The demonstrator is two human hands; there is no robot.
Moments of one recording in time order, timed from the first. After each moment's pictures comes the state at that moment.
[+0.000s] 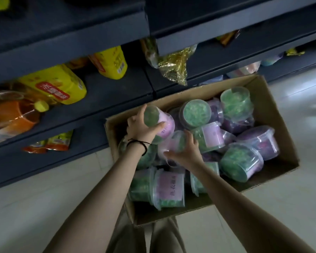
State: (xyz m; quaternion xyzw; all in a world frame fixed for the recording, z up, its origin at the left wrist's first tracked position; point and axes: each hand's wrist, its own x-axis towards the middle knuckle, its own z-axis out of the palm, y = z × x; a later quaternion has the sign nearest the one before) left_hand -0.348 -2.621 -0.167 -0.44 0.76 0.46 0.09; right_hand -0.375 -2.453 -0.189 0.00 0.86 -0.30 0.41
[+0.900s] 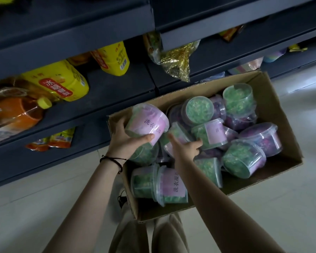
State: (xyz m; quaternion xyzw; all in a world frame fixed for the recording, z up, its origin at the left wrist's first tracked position) left_hand -0.288 -2.647 -0.130 -0.44 0.68 0.58 0.08; right_hand -0.355 -2.500 -0.182 0.37 0.74 -0.48 0.27
